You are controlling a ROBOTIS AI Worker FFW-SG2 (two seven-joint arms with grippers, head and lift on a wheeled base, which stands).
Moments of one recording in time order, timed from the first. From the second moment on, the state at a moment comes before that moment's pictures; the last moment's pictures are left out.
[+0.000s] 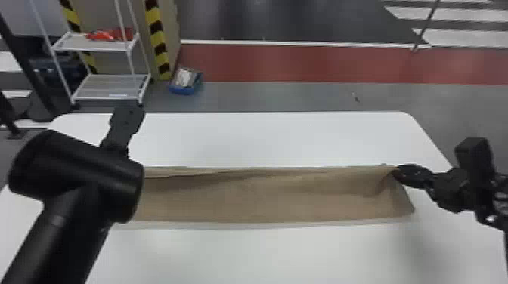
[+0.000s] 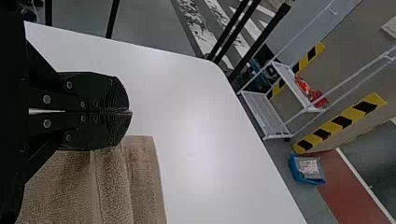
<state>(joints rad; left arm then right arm) -0.27 0.20 -0.28 -1.87 -0.33 1.48 0.19 -0.07 -0.35 -0.30 -1.49 0.29 0.26 0.90</state>
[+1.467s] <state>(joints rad) -0.19 0.21 -0.23 -1.81 -0.37 1.18 0.31 -0.11 -0.32 -0.21 -1.39 0.33 0.15 0.73</state>
